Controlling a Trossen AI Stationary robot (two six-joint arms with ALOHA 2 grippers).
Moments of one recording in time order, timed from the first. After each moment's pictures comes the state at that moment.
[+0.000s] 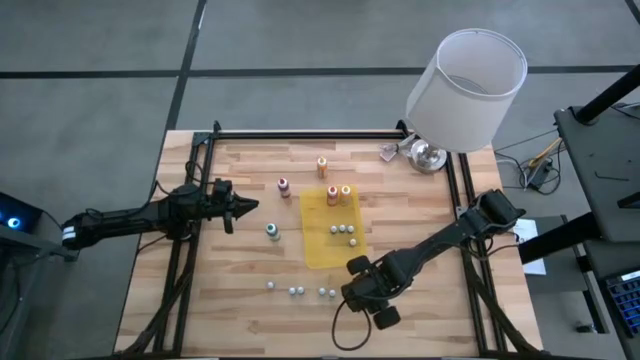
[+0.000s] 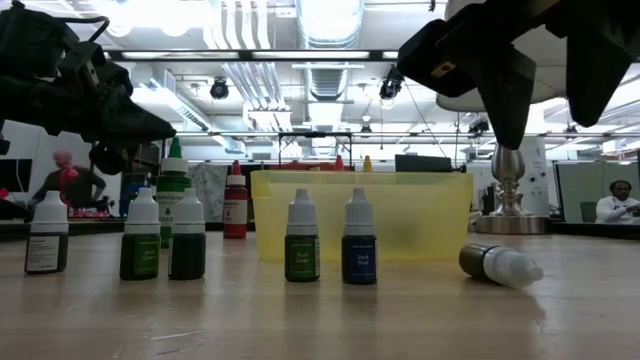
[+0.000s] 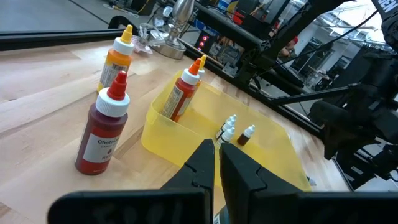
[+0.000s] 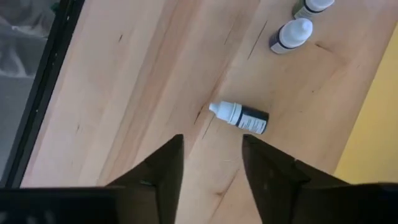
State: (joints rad) left arm 0.22 0.23 0.01 0.02 0.04 -0.49; right arm 0.50 1.91 1.47 -0.83 -0.09 0.13
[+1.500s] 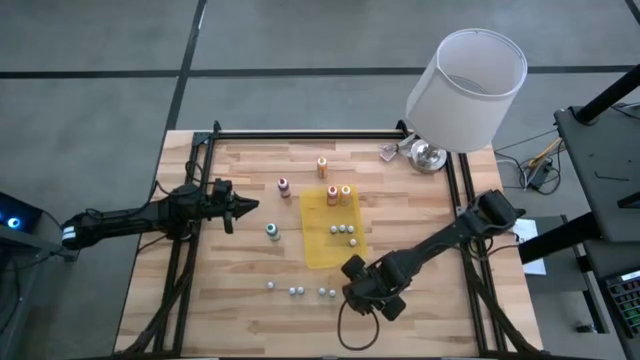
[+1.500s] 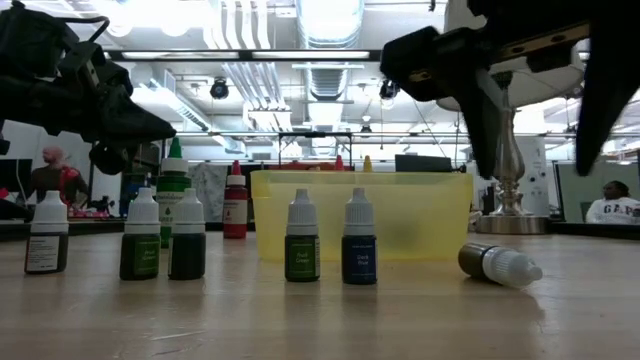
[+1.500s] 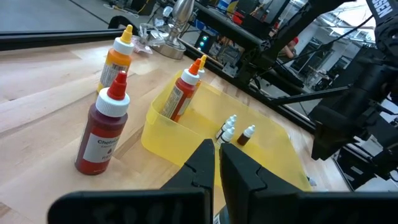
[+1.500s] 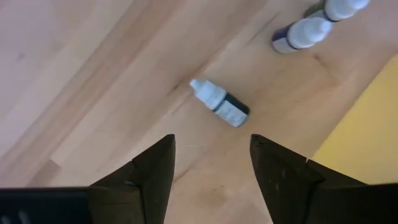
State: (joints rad) left arm 0.22 0.23 0.01 0.02 0.04 -0.49; right arm 0.49 1.92 1.42 -0.83 -0.02 -0.23
